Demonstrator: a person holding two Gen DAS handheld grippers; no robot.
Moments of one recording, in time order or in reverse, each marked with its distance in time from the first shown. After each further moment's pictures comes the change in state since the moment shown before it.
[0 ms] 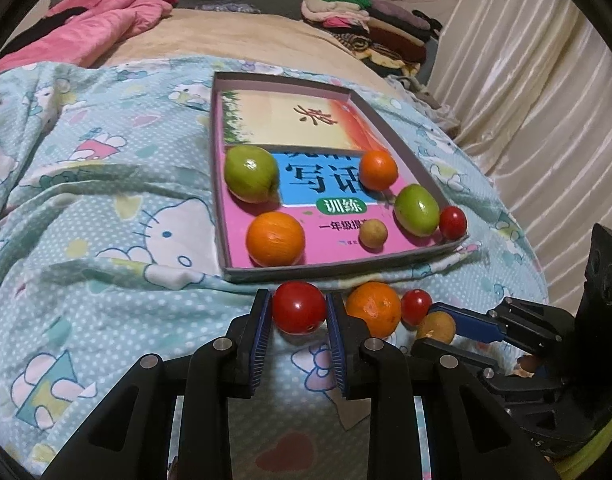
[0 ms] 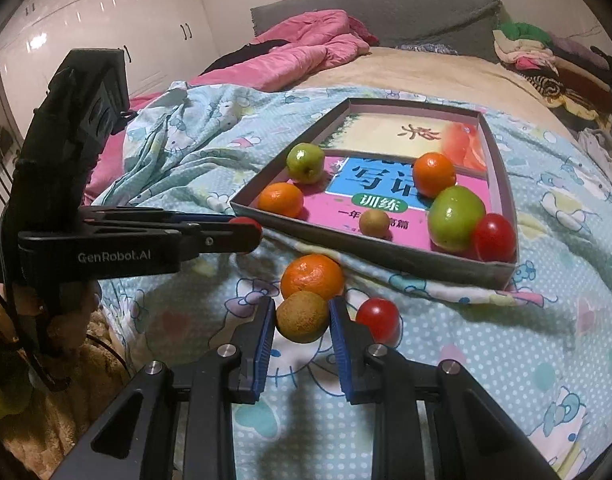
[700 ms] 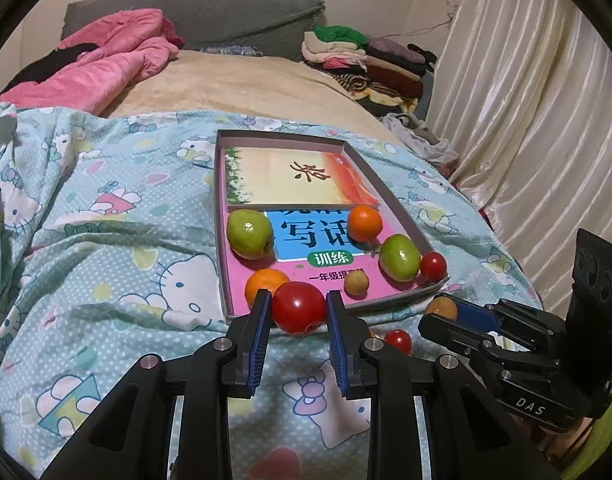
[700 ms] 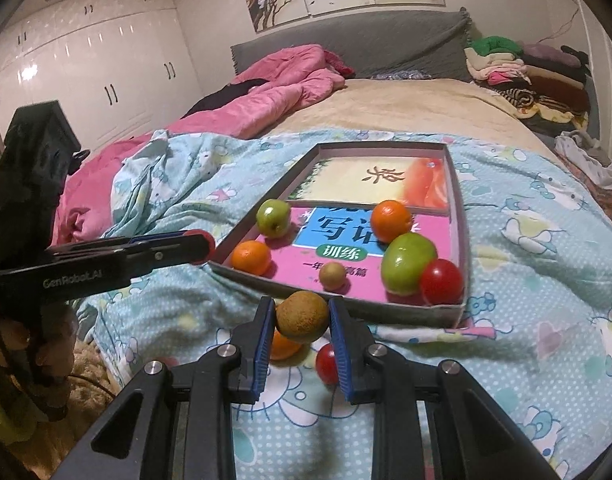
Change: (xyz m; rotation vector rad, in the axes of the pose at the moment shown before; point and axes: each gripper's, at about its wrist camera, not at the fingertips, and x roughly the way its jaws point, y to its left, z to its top) left arm -0.031 -0.018 0.010 0.026 -0.154 0.027; right arm -0.025 -0.024 0.014 0.075 -0.135 -0.035
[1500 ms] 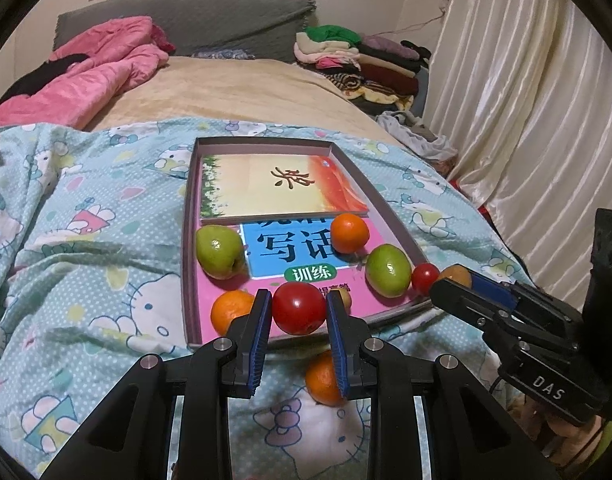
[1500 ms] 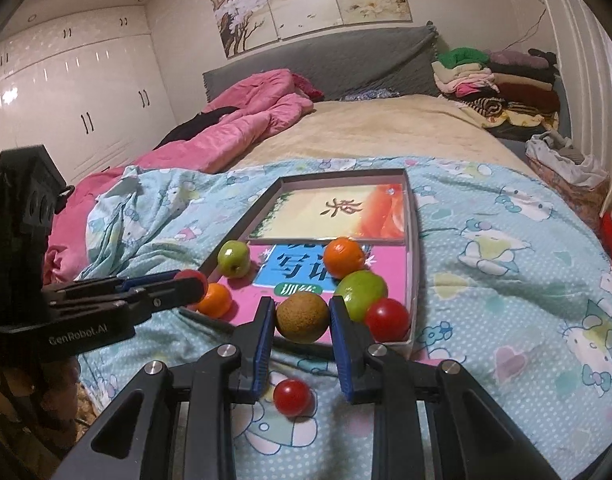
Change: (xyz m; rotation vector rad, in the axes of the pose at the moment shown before) left arm 0.024 -0.024 0.011 0.036 -0.007 0.012; right arm -0.011 -0.024 0.017 0.058 -0.096 -0.088
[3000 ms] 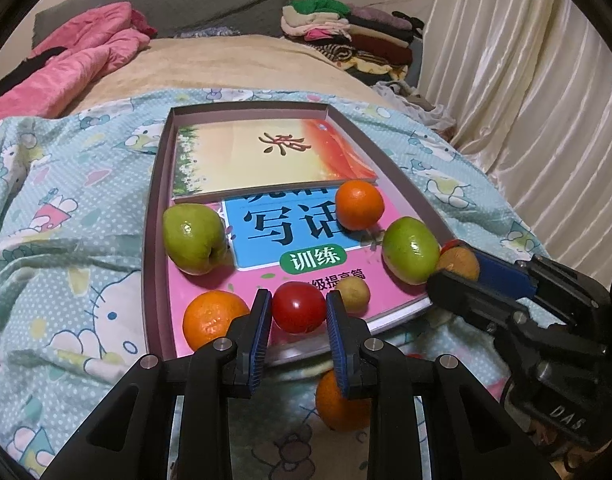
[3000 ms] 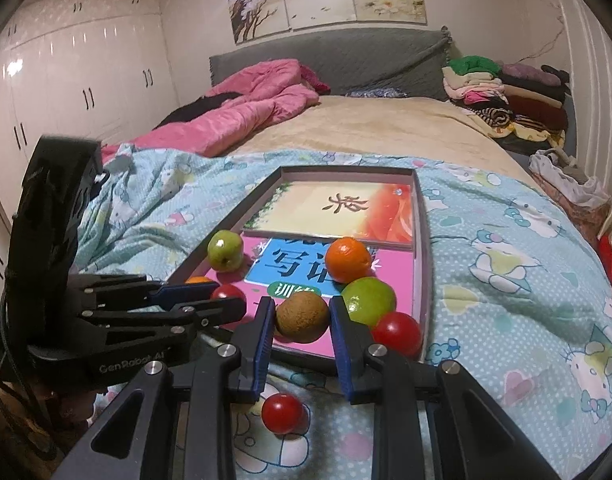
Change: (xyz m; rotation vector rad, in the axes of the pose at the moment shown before) left arm 0.052 0.002 -0.001 0.048 0.102 -0.011; right arm 0.029 0.008 0.001 -0.087 0.043 -0.030
